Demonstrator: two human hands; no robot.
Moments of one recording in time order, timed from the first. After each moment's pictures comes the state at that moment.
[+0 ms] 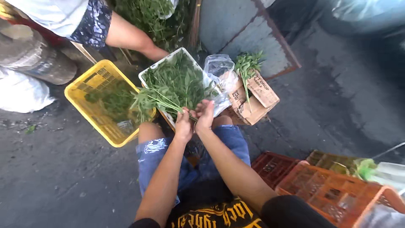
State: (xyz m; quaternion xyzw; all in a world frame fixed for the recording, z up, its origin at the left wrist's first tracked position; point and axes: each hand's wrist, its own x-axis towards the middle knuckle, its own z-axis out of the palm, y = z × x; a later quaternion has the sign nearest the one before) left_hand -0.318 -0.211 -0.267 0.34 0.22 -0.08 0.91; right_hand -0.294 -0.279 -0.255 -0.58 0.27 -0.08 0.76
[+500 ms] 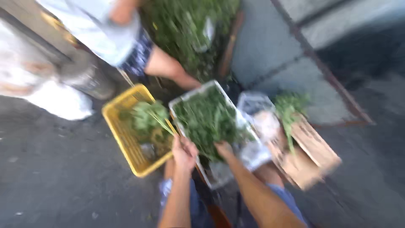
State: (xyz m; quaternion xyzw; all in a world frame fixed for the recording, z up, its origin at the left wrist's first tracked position) left_hand -0.243 -0.096 -0.271 0.15 0.25 0.04 0.95; right_hand -0.184 -0.309 -0.389 -0.86 0.22 0.32 0.34
